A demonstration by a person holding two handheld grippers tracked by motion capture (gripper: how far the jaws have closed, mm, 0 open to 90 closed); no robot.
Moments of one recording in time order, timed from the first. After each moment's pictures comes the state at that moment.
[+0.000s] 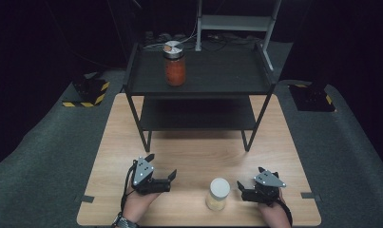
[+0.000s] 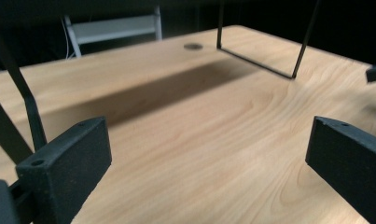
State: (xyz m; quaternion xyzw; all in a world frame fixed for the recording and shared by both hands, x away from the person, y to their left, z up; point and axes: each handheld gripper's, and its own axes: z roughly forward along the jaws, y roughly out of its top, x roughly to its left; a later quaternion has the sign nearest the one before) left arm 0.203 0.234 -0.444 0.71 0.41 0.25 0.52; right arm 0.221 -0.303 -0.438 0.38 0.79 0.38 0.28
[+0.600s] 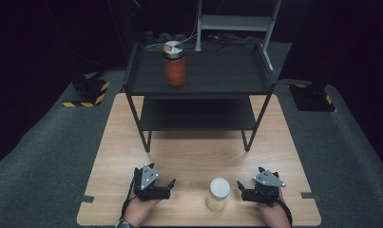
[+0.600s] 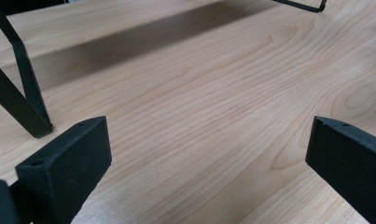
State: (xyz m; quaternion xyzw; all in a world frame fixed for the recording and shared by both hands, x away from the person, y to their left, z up) left arm 0.208 0.226 -0.463 0.75 0.42 0.24 0.45; right arm 0.220 -0.302 -0.438 0.38 0.79 0.37 0.29
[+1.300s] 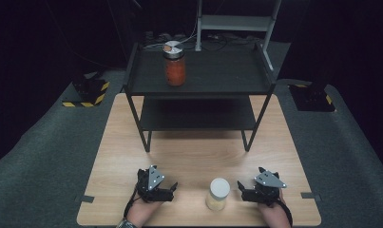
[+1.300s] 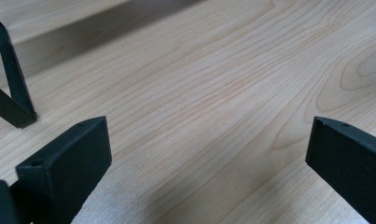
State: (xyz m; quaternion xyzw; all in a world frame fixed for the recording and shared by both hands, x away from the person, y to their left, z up) left arm 0.212 0.208 -0.457 0.78 0.40 0.24 0.41; right arm 0.218 -0.303 -0.439 0.38 0.79 0.38 0.29
